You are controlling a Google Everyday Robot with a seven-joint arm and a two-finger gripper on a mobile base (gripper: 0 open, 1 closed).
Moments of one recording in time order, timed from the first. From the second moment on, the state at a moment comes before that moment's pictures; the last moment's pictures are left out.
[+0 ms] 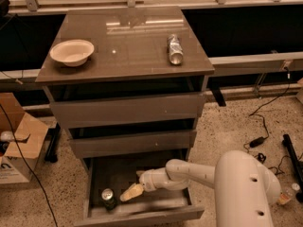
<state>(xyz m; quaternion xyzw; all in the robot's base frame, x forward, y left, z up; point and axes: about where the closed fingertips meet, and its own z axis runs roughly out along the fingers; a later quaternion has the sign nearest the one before) 0.551 0.094 0.272 -0.39 0.77 0.44 0.25</state>
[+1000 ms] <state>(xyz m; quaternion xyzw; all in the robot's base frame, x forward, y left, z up) 0.536 0.175 0.206 -0.42 0.74 0.47 0.24</state>
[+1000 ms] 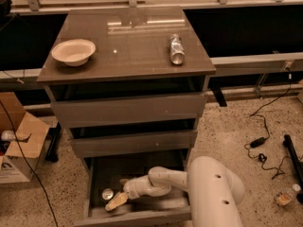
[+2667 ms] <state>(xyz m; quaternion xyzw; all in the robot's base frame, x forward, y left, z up) 0.539 0.208 0.192 -0.39 0.73 0.49 0.28</state>
